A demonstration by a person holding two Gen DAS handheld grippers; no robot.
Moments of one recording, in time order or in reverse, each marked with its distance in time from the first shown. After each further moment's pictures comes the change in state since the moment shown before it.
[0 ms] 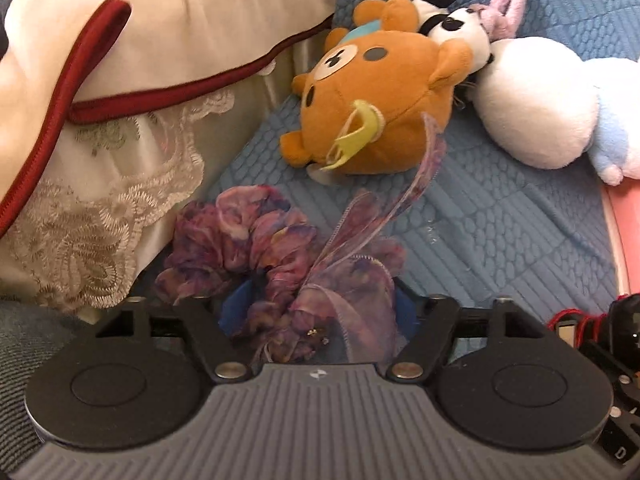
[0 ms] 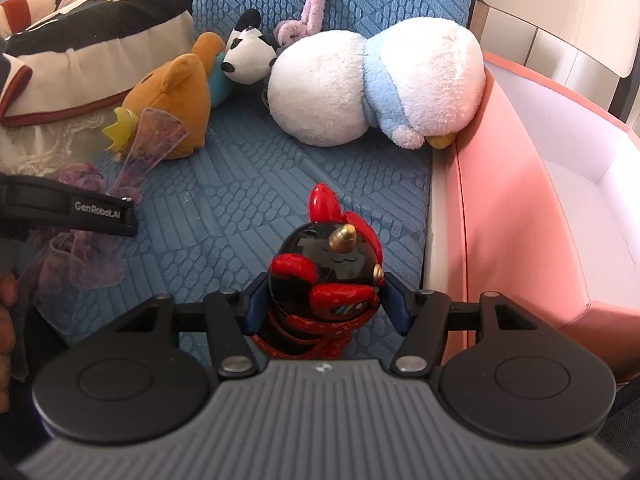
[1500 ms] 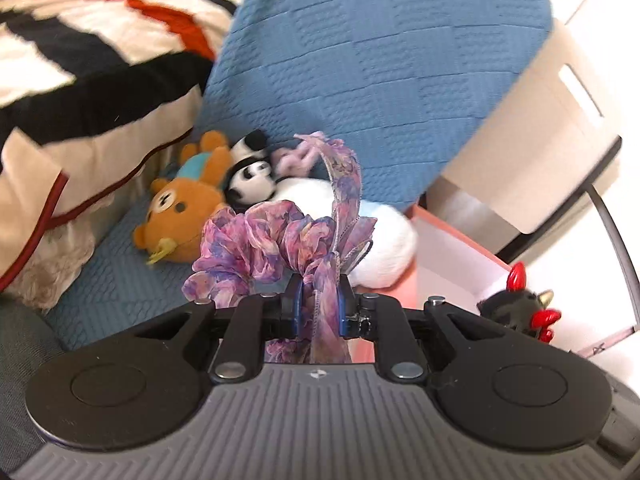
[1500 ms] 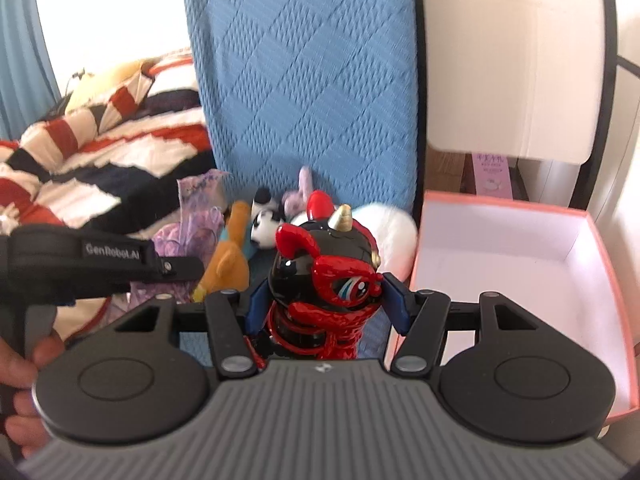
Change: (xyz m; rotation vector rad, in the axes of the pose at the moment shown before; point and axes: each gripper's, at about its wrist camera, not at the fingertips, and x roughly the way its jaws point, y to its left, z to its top) left arm -0.209 -0.064 0.074 -0.161 -0.094 -0.423; right arm -0.165 -0.097 0.115 0.121 -0.158 0.184
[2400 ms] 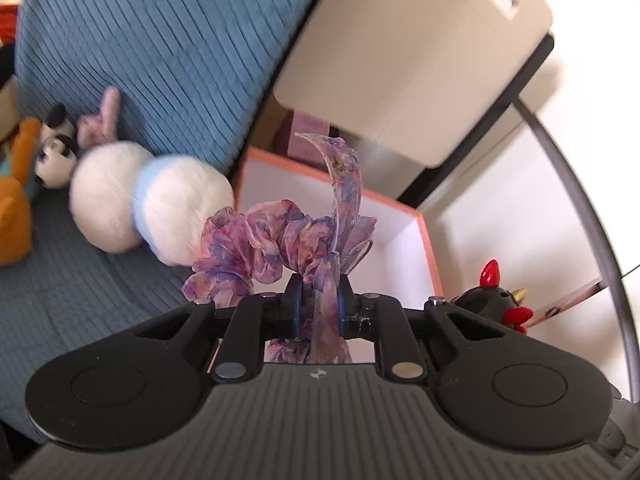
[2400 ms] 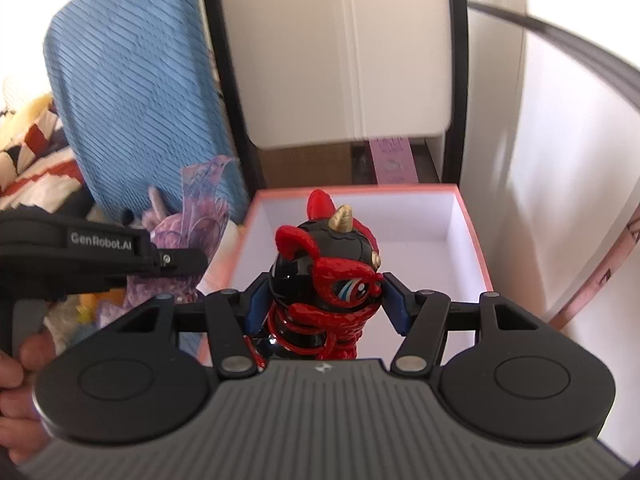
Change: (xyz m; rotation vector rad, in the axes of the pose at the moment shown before) left arm 0.110 -0.177 -0.032 0.141 0.157 -0.169; right arm -0.005 -0.167 -0.017 0.145 0.033 -0.186
